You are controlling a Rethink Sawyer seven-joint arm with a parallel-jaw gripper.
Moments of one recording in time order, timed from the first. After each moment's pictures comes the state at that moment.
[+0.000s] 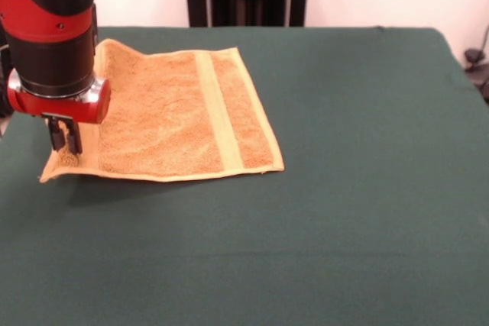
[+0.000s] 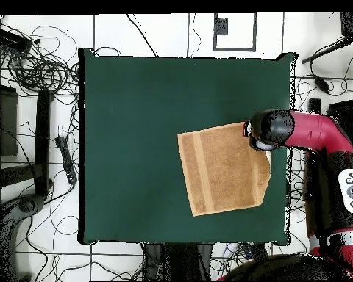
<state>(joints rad) -0.64 -0.40 0.34 1.19 -0.62 0.88 1.74</state>
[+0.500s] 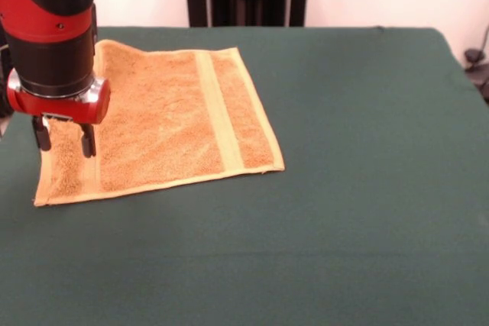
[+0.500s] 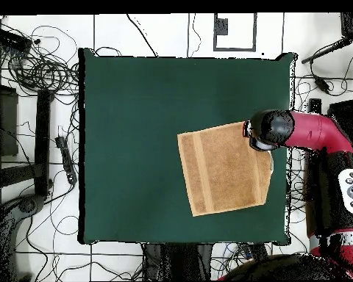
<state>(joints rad) -0.64 -0.40 0.34 1.19 -0.62 0.88 1.74</state>
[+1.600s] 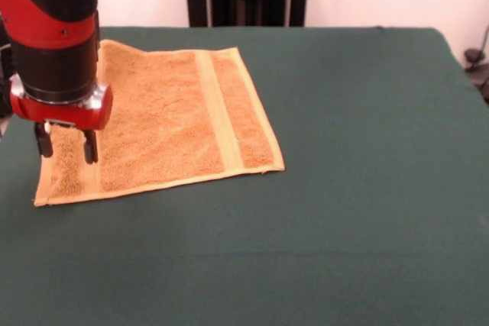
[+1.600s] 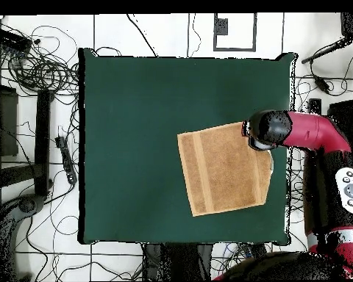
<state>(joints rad) -0.64 -0.39 0.34 1.18 -0.63 0.85 1.74</state>
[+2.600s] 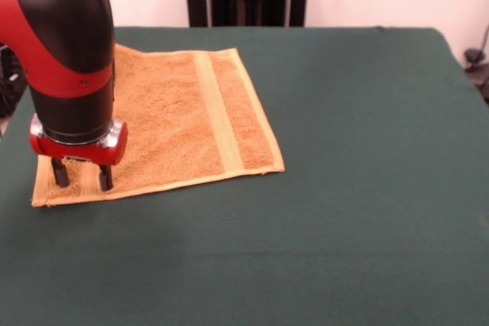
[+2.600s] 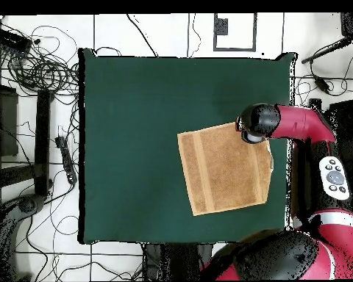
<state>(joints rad) -0.60 -0.27 0.34 1.05 -0.63 0.89 1.74</state>
